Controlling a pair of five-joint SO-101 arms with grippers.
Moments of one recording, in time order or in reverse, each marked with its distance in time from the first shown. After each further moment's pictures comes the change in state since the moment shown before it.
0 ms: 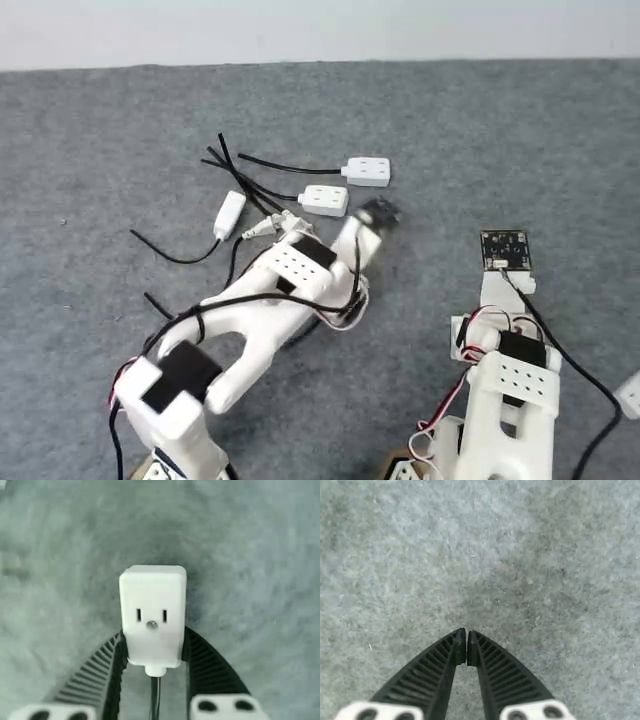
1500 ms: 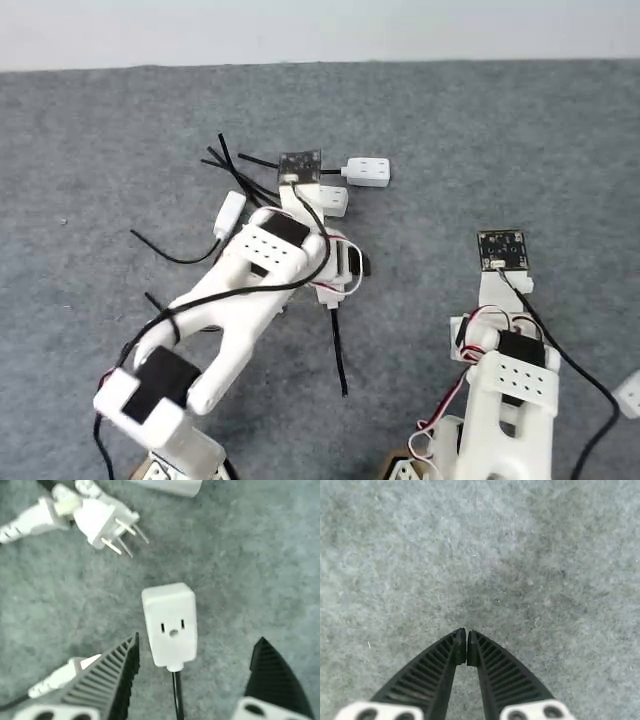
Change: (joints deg) left arm -5.4 -1.9 -3.1 2.5 28.4; right arm 0.0 0.0 0.0 0.0 1.4
